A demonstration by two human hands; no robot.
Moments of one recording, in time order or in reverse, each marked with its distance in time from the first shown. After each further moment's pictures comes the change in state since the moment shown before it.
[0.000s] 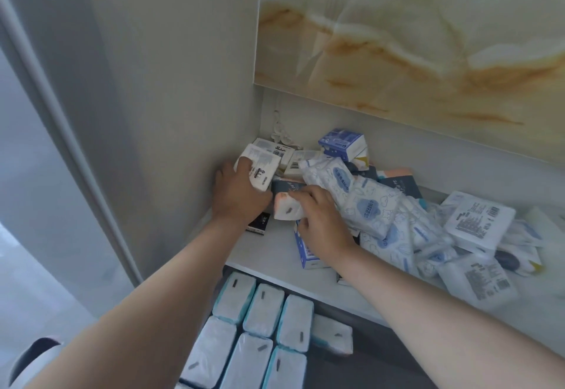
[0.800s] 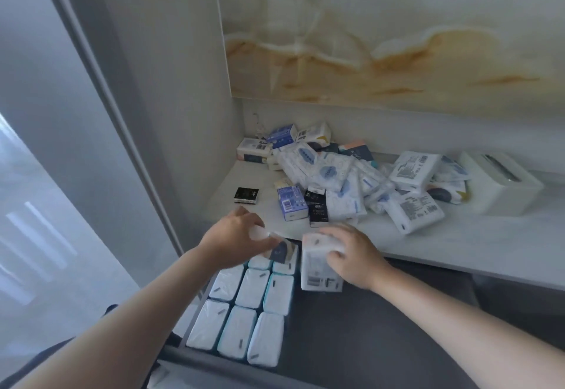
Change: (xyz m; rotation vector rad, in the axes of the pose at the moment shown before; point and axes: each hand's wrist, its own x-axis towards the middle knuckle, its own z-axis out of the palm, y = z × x) left_hand -0.186 0.047 -0.117 0.239 -0.521 0.240; right_hand -0.195 -0.053 -0.122 0.243 -0.215 0.329
